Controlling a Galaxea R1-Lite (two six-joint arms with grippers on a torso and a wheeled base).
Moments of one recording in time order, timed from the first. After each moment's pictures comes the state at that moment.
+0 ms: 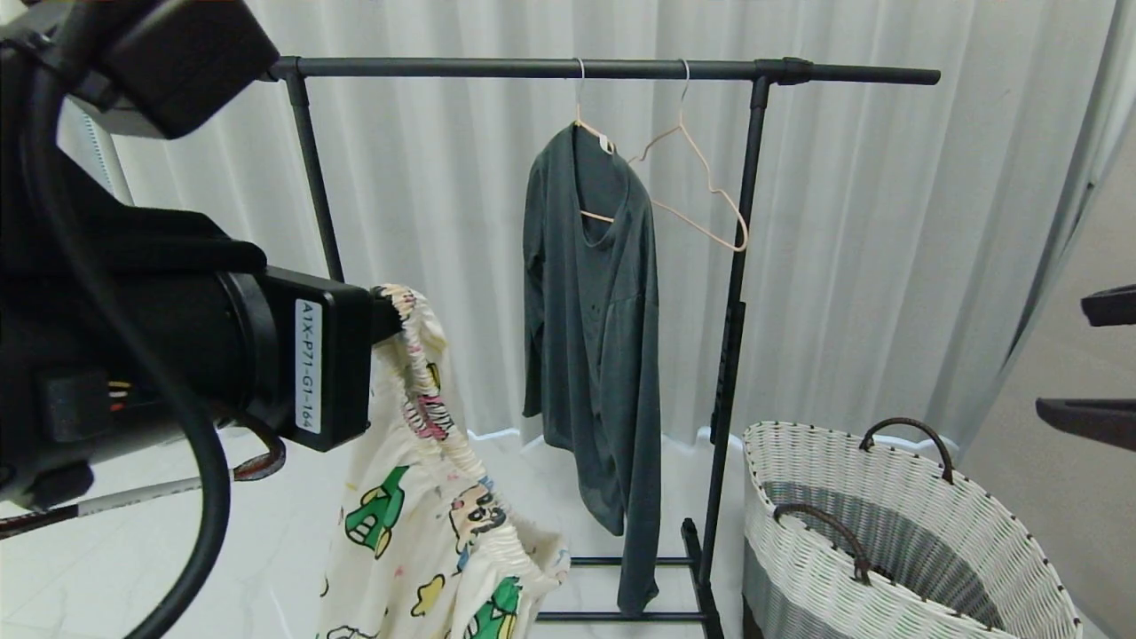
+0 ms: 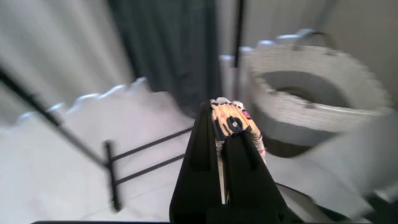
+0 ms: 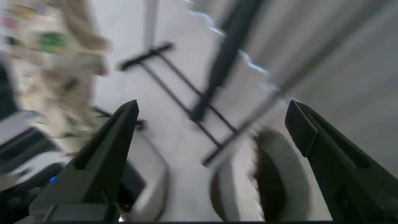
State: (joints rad) left arm -0.95 1.32 -1.29 0.43 0.55 -0.17; right arm 0.68 1.11 -1.32 0.67 -0.03 -0.16
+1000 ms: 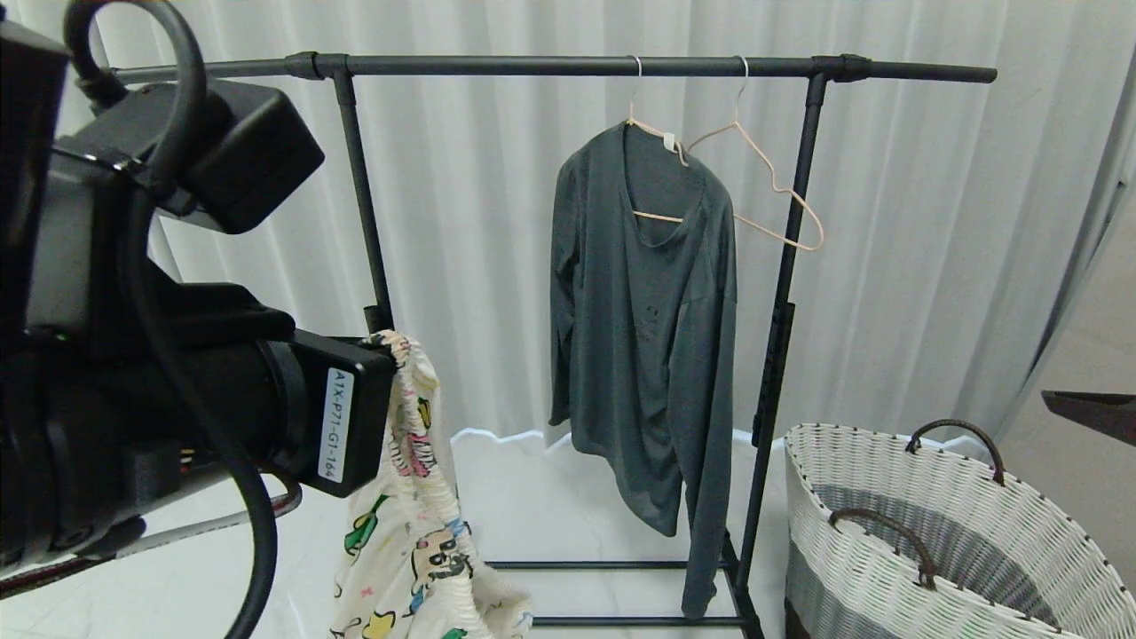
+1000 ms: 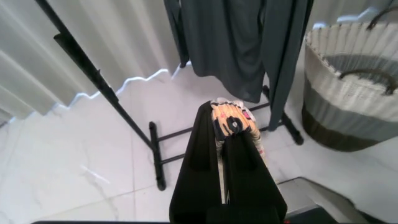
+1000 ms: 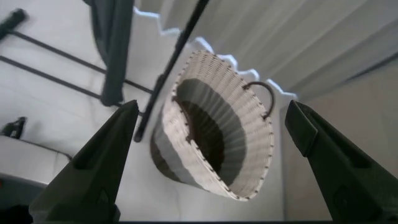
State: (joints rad) left arm -0.95 1.32 -1.21 0.43 0.61 -0.17; right arm 0.46 1.11 -1.16 0.55 -0.26 -0.23
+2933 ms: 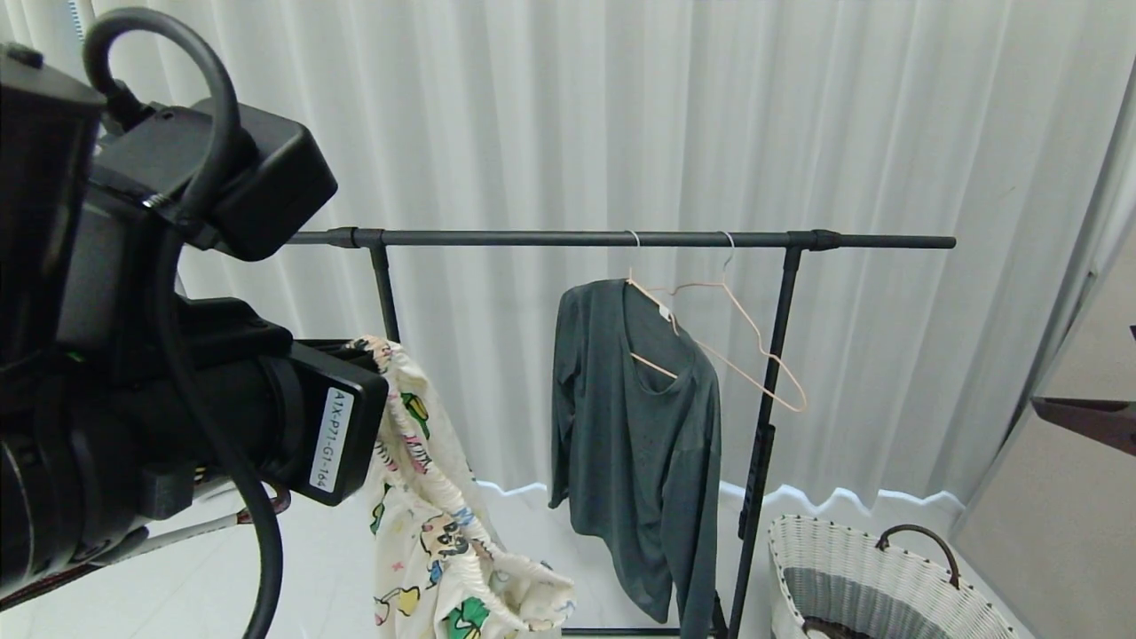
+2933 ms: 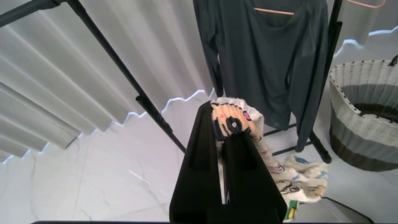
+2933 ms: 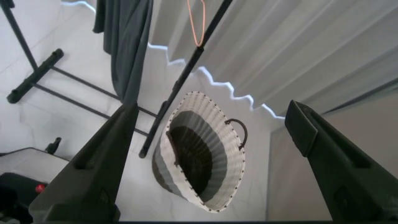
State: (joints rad) left arm -0.95 1.32 -1.19 0.43 0.69 -0.08; right arm 0.46 1.10 -1.14 0.54 -0.19 -0.22
